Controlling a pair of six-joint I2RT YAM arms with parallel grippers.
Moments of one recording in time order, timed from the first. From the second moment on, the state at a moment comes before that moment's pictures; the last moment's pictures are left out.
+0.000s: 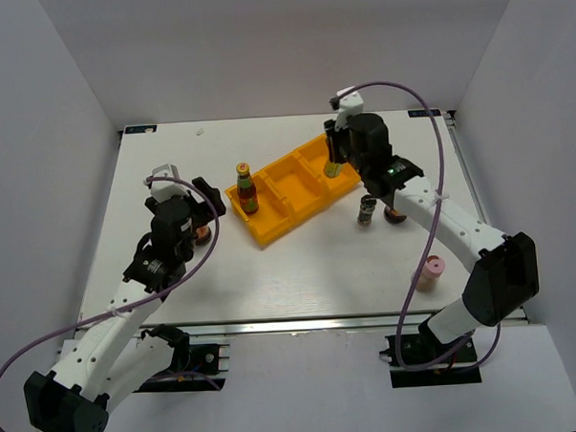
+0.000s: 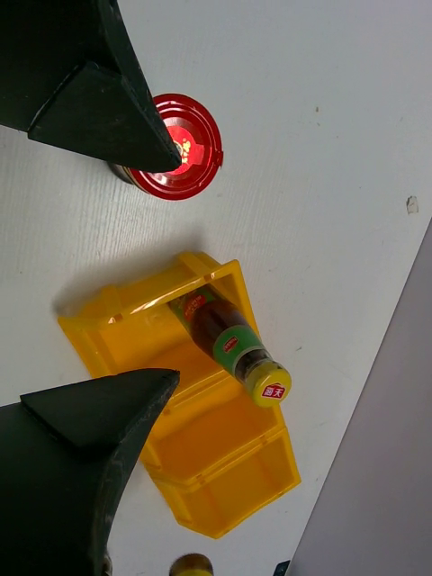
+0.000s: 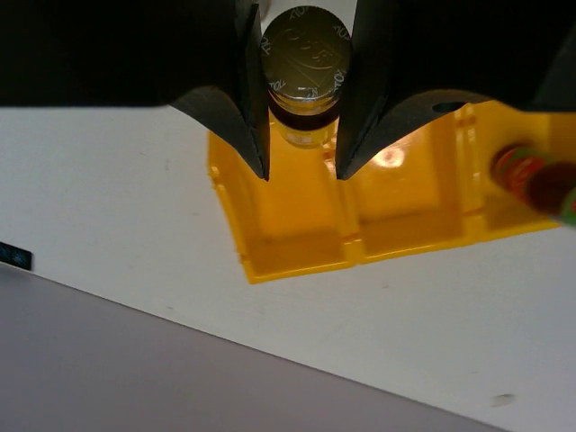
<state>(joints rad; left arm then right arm) -0.47 0.86 0.73 -0.12 -0.49 -0.46 0.52 1.51 1.33 -0.10 0.23 -0.03</state>
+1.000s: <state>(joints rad) -0.47 0.74 0.70 -0.23 -0.58 -0.55 0.89 1.81 1.37 0.03 0.09 -0.06</state>
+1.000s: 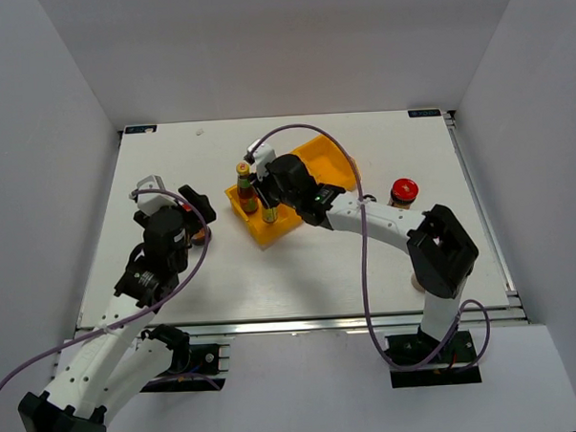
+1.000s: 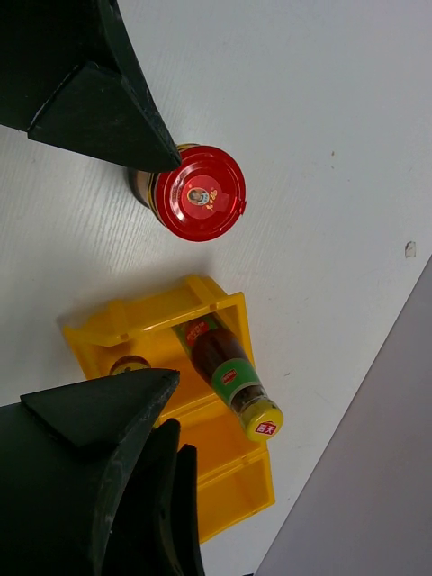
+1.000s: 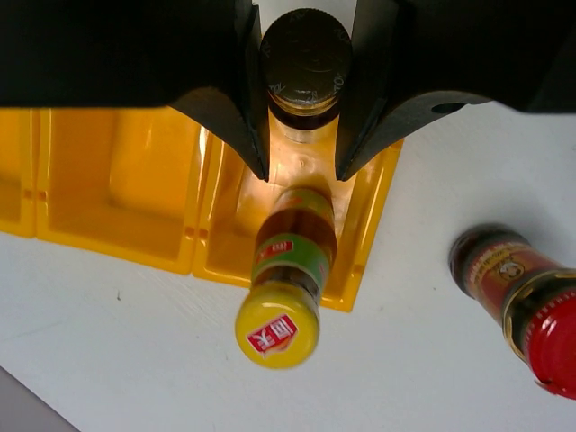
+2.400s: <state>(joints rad) -0.38 1.01 0.81 -0.38 -0.52 -0.65 0.93 1.69 1.26 0.18 0.23 -0.03</state>
